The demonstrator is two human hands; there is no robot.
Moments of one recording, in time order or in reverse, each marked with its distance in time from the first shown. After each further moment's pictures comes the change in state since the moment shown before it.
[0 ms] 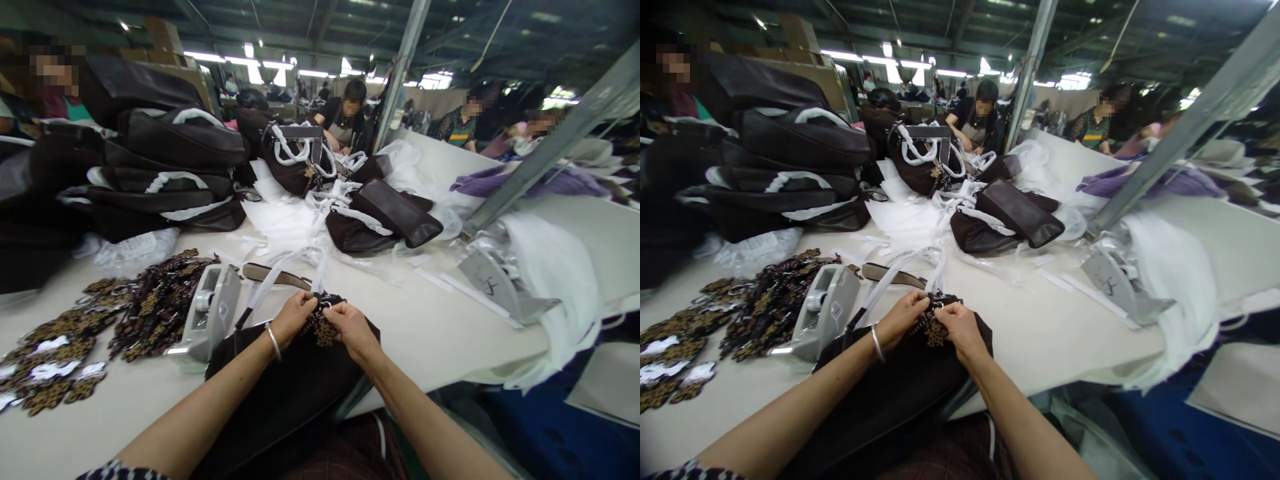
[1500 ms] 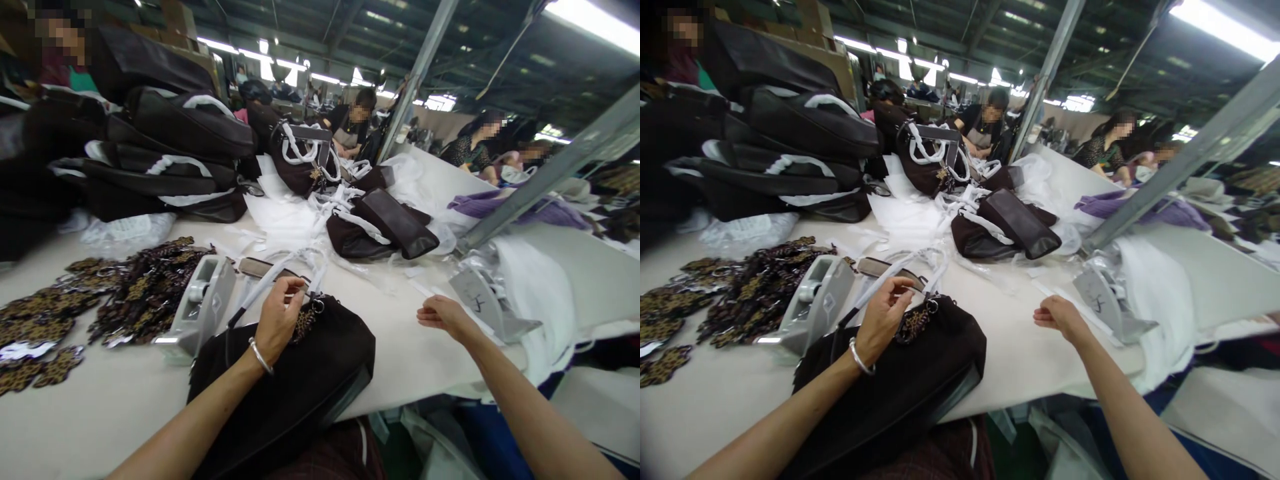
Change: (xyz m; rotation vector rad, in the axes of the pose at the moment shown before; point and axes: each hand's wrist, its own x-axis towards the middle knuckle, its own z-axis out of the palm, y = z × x) left_hand -0.031 0.028 -0.010 0.111 0.346 0.434; right_hand 0.031 -0.033 -0.234 -0.726 0.301 0.090
